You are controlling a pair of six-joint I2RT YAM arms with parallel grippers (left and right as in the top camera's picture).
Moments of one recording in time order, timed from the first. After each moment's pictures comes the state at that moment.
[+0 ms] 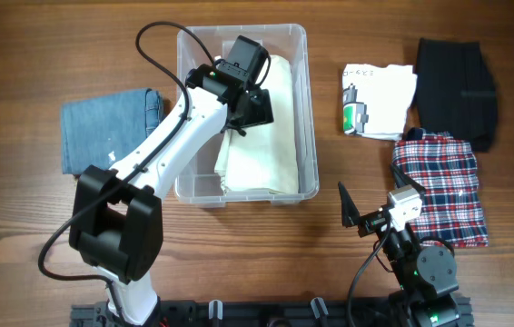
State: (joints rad) left arm -0.50 1.92 1.57 -0.89 -0.03 -0.63; right arm 0.32 0.02 0.01 0.00 -0.01 -0.05
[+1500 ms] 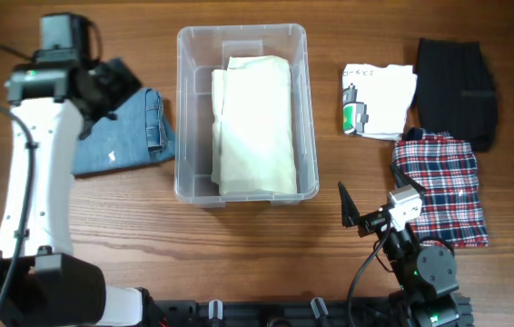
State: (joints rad) left arm 0.10 1.62 1.57 -1.10 -0.05 -0.66; right arm 0.32 0.02 0.01 0.00 -0.01 -0.05
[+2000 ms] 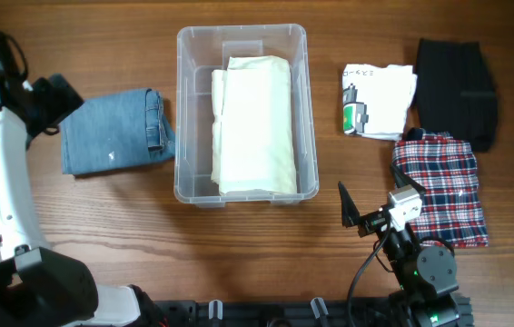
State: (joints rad) left arm 0.37 1.63 1.57 -1.11 -0.05 -0.32; right arm 0.32 0.02 0.01 0.00 -0.01 -0.05
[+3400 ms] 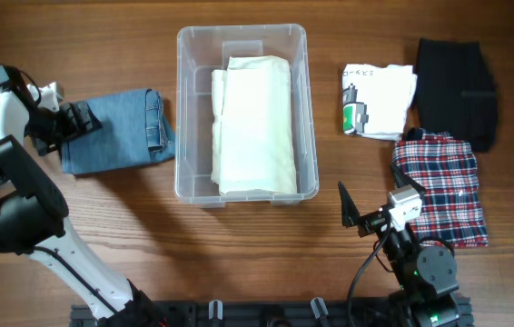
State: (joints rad) left arm 0.49 2.16 1.58 -0.87 0.26 0.11; right arm 0.32 0.02 0.01 0.00 -0.01 -0.05
